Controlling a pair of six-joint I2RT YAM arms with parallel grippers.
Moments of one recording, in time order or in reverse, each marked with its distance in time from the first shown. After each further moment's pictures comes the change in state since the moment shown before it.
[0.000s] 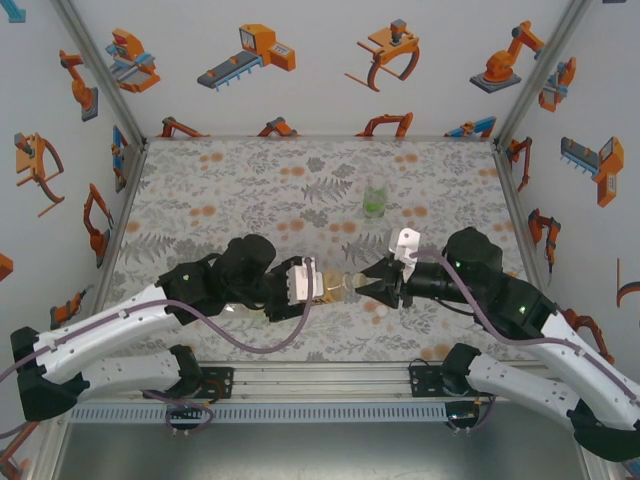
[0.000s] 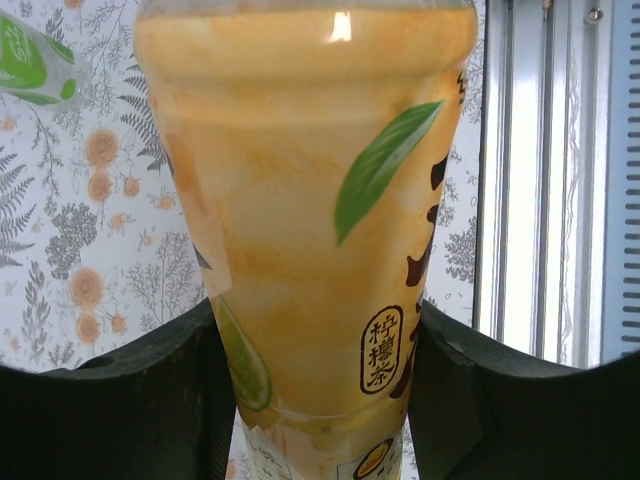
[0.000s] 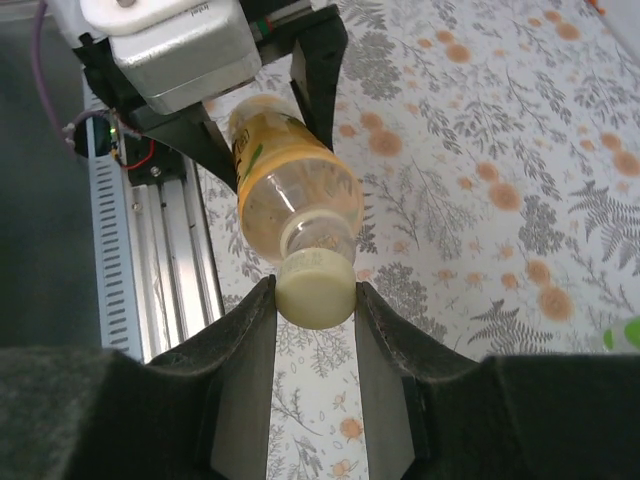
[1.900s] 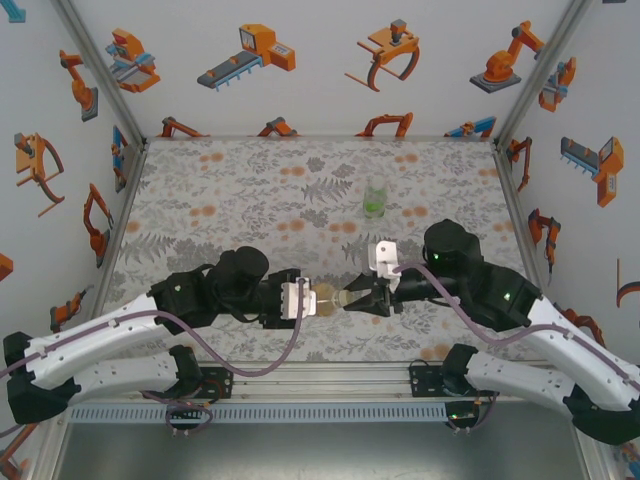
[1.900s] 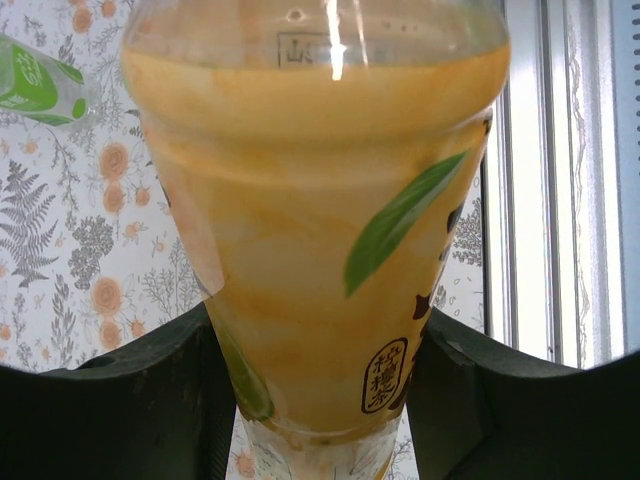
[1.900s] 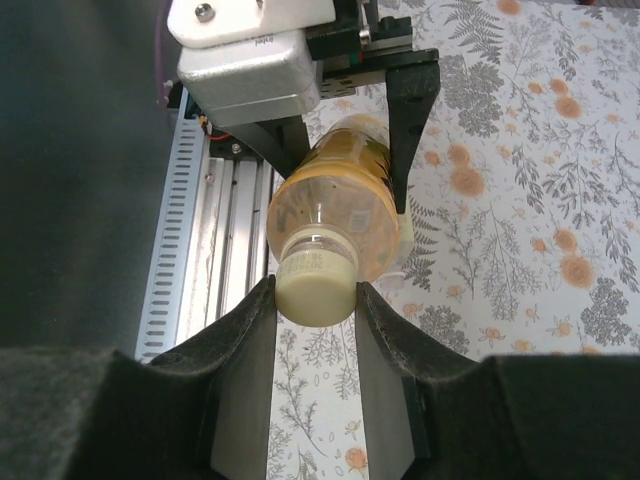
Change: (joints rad) left arm -0.031 -0.071 -0.062 0.010 -0.013 0.060; right arm 0.072 0.118 0.072 -0.050 -0.140 -0.109
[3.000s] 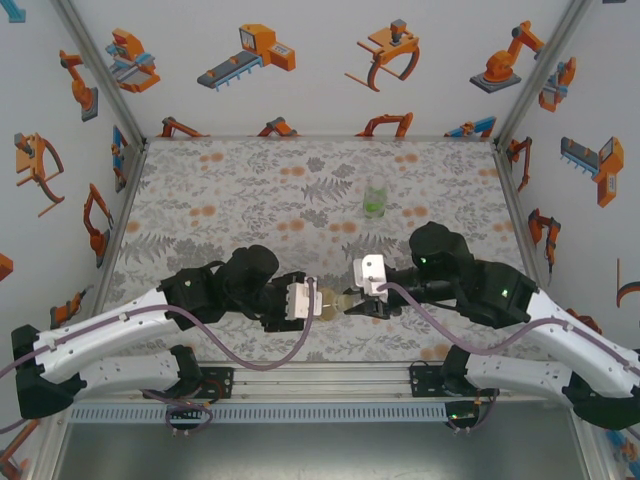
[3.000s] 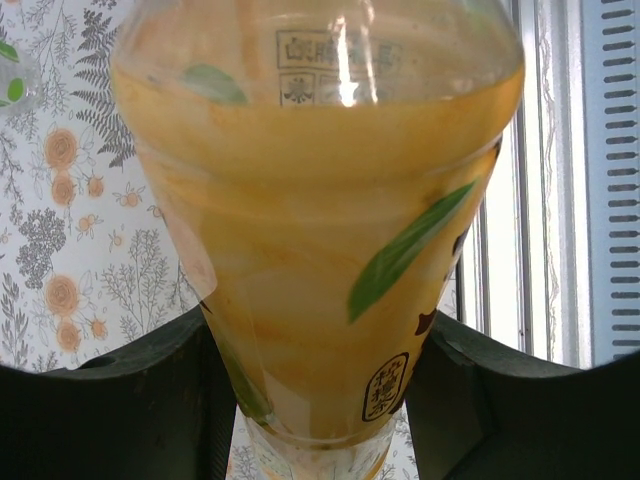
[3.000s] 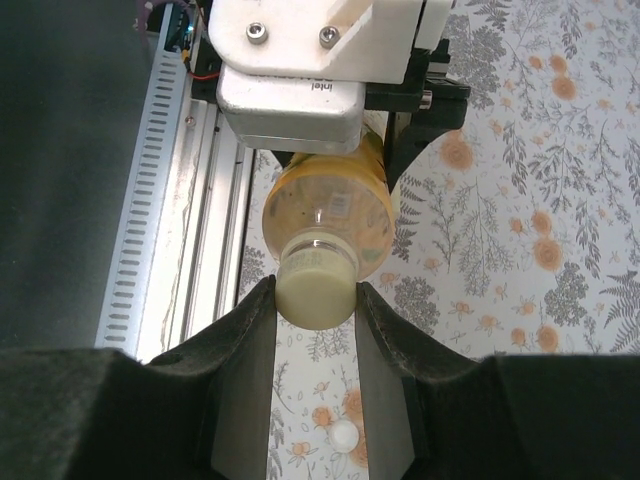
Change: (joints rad) left arm 0.003 0.057 0.024 -0.051 0.047 -0.019; right arm 0.095 0.055 0.084 -0.138 0.115 -0.132
